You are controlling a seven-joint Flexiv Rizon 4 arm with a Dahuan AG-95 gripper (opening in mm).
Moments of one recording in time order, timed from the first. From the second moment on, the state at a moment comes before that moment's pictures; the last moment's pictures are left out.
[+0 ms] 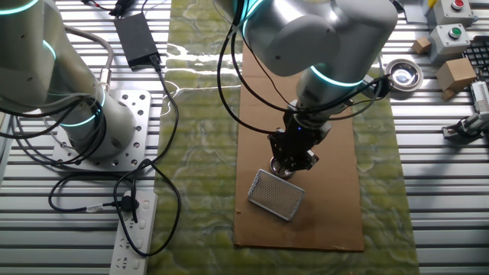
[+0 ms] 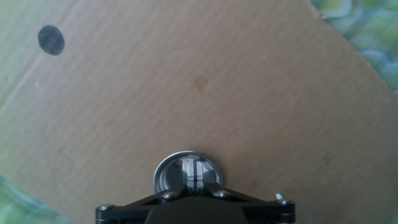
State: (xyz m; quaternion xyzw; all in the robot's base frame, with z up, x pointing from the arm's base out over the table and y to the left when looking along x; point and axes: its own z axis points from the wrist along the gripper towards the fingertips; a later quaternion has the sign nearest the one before) arm 0.450 -0.111 0.018 0.39 -0.90 0.10 0.17
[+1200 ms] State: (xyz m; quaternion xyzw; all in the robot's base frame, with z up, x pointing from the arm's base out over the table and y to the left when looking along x) arm 0.443 -0.124 0.017 0.41 -0.89 0.11 0.17
